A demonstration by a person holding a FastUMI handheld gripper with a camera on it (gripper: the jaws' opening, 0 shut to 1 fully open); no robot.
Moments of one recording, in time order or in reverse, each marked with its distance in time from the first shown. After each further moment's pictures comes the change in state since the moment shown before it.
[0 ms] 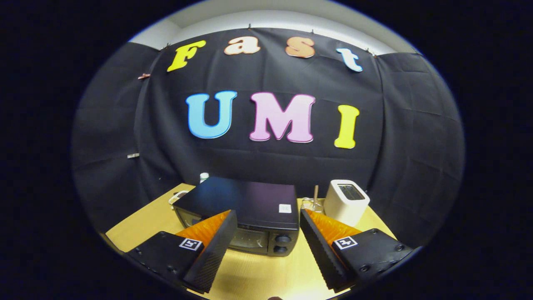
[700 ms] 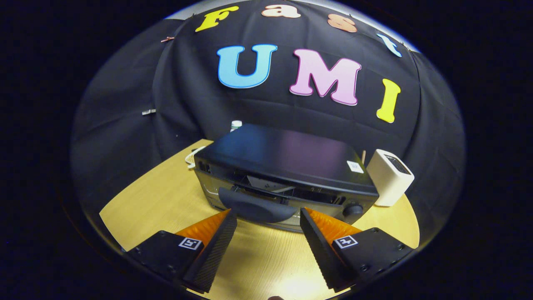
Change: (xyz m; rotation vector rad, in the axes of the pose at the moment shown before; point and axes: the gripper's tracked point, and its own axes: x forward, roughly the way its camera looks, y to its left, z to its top) arm 0.063 0.125 -0.126 -0.128 0.265 0.162
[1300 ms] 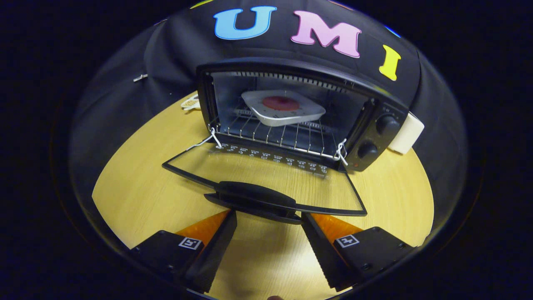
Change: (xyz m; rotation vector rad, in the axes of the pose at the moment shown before) arm 0.019 0.027 -0.119 0.011 0.323 -0.006
